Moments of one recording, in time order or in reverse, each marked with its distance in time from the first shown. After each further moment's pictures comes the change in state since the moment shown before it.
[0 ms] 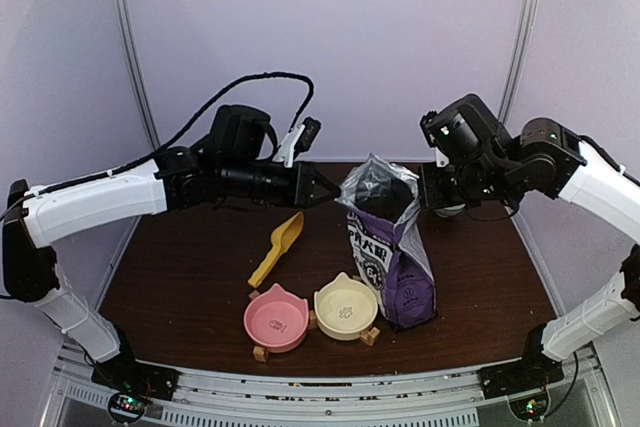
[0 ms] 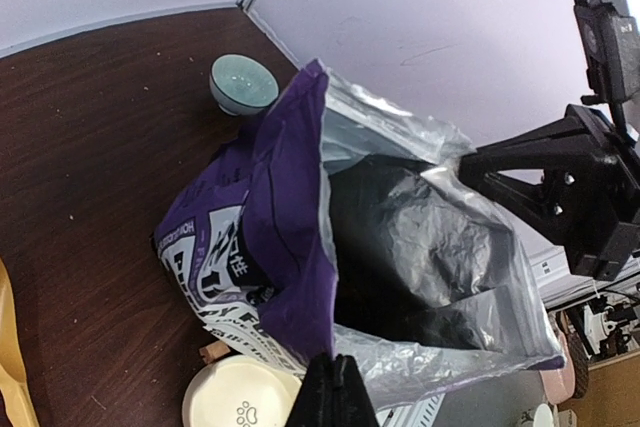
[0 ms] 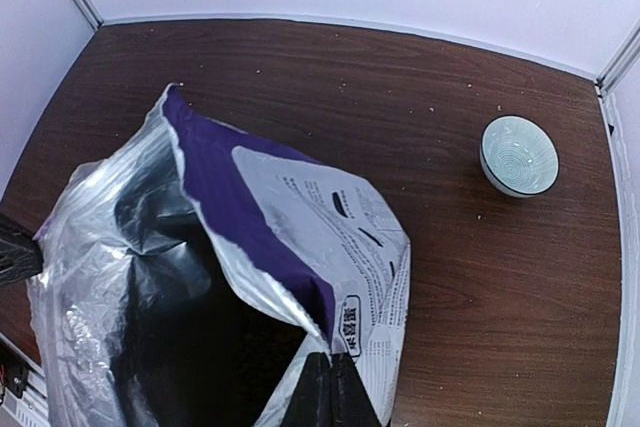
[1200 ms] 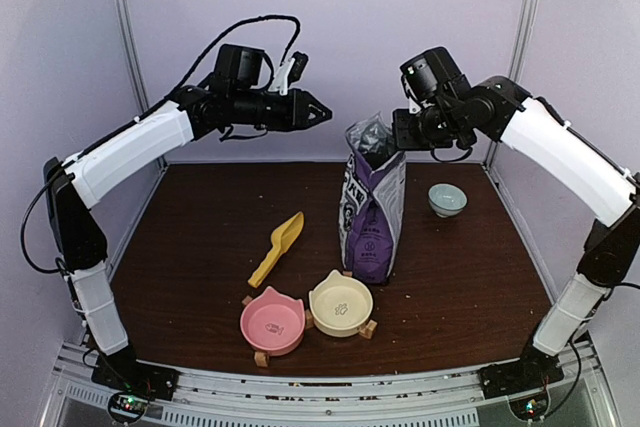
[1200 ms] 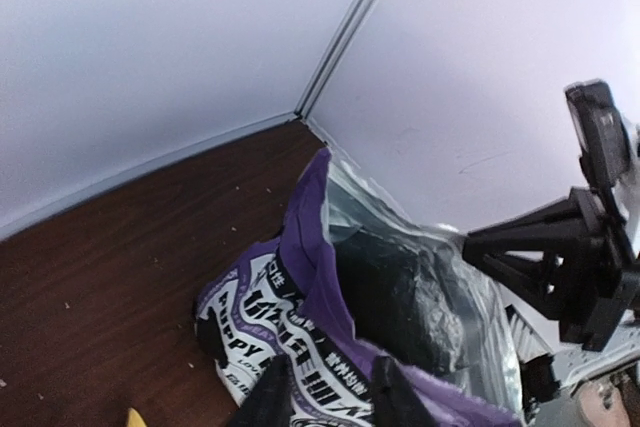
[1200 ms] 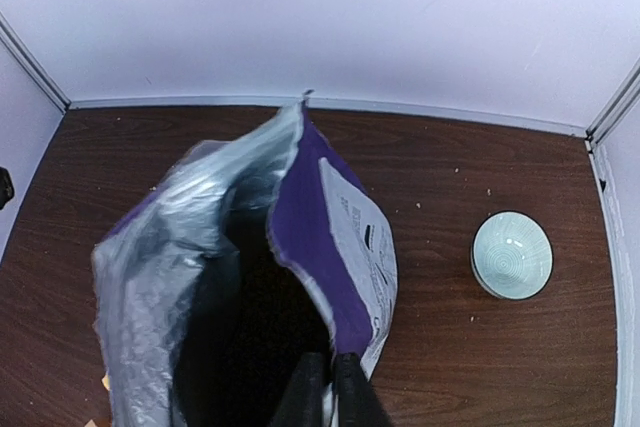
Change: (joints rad) left arm 0.235 0.317 0.564 -0.175 0.093 0.172; right arm -0.224 0.322 0.364 0.085 -0.057 -0.146
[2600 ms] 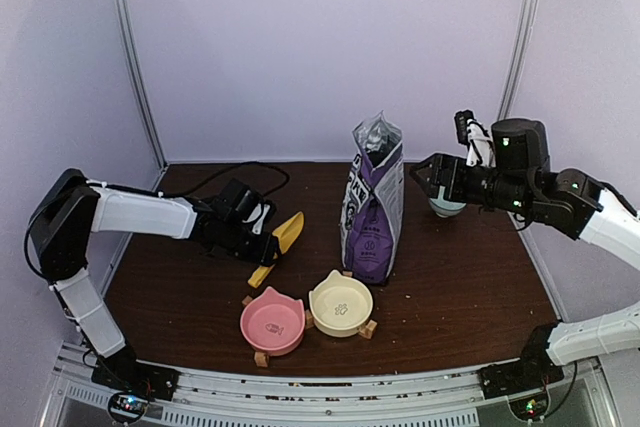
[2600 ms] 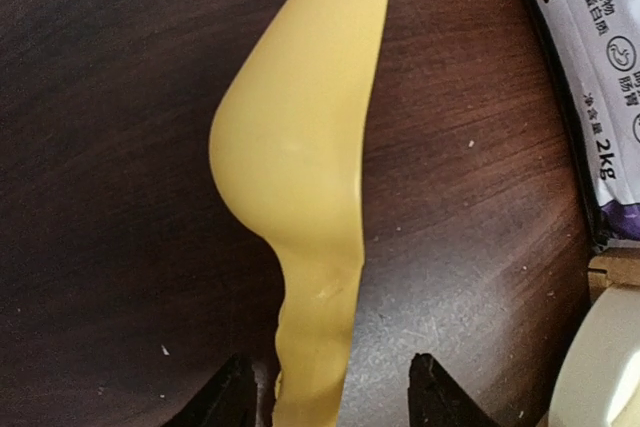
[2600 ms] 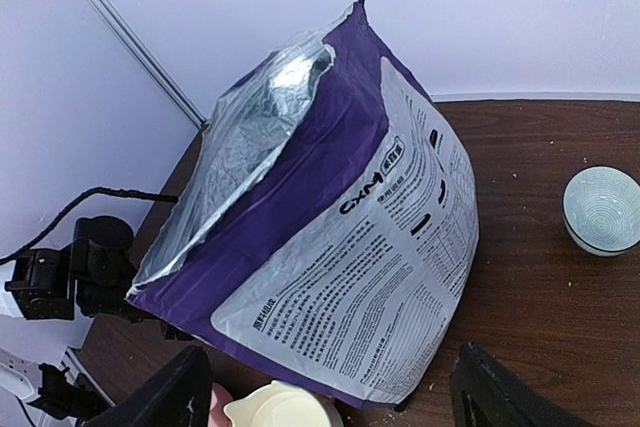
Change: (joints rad) left arm 0.002 -0.130 -0.930 0.164 -0.297 -0.001; right arm -0.010 -0.613 -0.814 0.518 -0.265 0.084
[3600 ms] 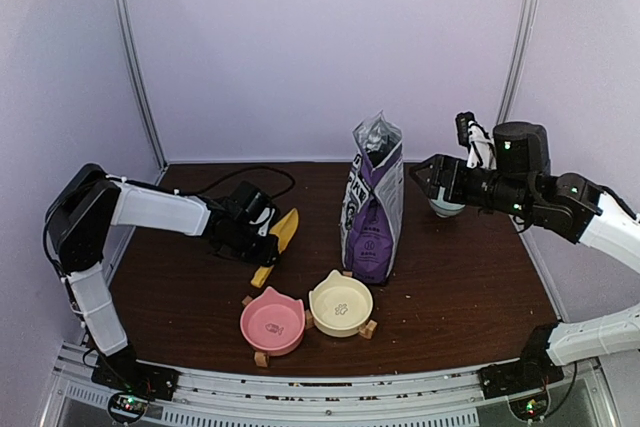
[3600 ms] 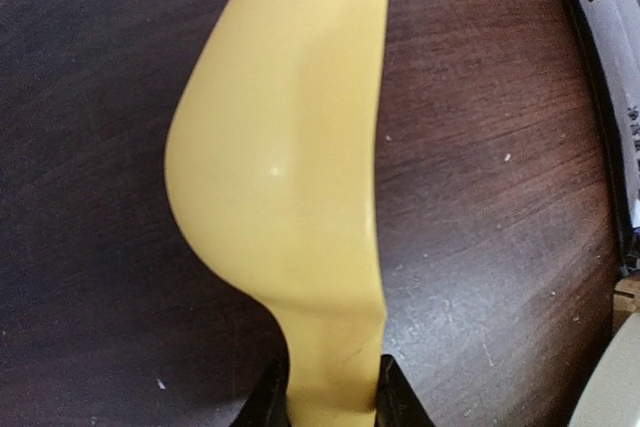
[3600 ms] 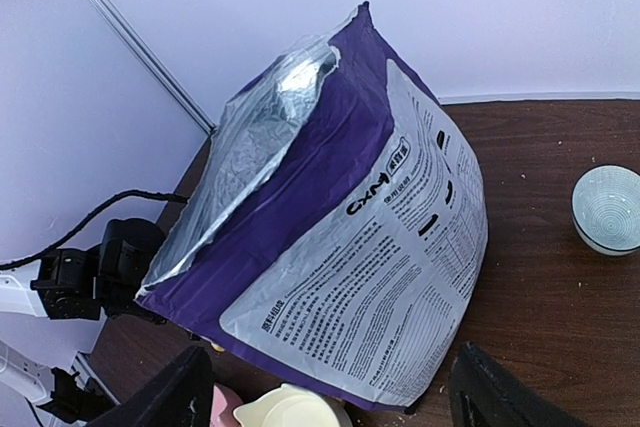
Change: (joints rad) left arm 0.002 0.111 0.069 -0.024 -0.022 -0.001; right arm 0.000 -0.012 -0.030 0.040 -0.013 0.019
